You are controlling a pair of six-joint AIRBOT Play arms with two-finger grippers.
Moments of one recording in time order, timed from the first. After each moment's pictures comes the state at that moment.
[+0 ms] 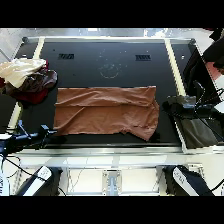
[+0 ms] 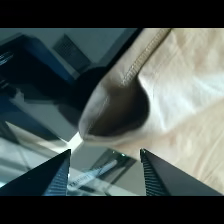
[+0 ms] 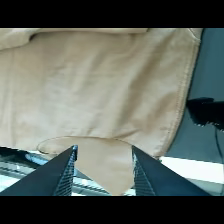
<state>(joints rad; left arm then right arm) 0.76 -1.00 0.36 0.85 -1.09 -1.25 -0.34 -0.91 0.81 -0.93 1.24 1.26</state>
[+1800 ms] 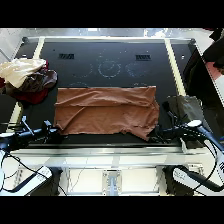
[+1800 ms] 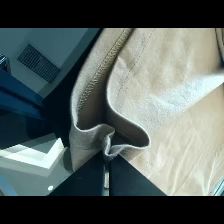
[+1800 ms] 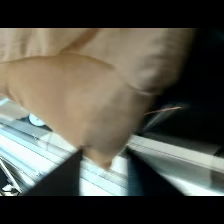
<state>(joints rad) 0.71 -1.10 0.36 0.65 -1.03 -1.07 -0.28 -1.18 0.41 -0.75 1.17 1.10</state>
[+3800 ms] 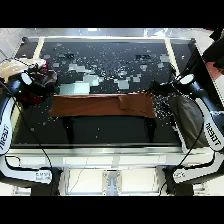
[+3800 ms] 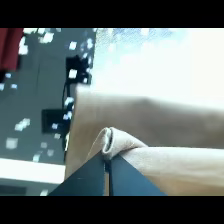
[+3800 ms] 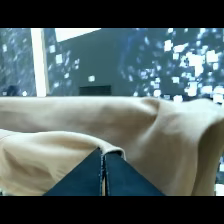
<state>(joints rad) 0.15 -1.55 1.30 1.46 -0.92 -1.55 -0.09 -1.59 1.26 -0.84 0.91 1.31</state>
